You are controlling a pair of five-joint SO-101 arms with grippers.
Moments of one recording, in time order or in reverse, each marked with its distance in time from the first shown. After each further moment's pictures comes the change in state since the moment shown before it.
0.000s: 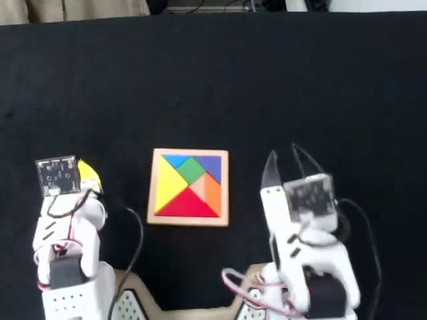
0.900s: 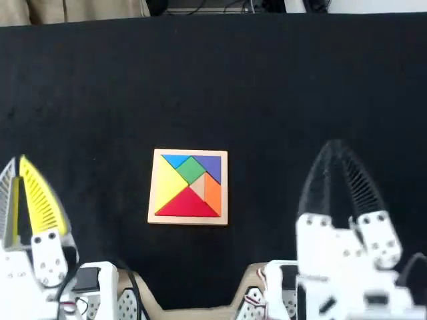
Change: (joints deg) left arm 5.2 0.1 -52.1 7.9 -5.2; right arm -0.5 0.8 -30.5 -3.2 -1.8
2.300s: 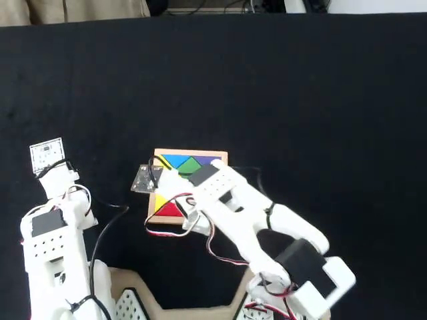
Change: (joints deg) left arm -15.3 47.3 38.4 -3.3 5.9; right arm -35.3 95.0 3.3 7.7 21.4
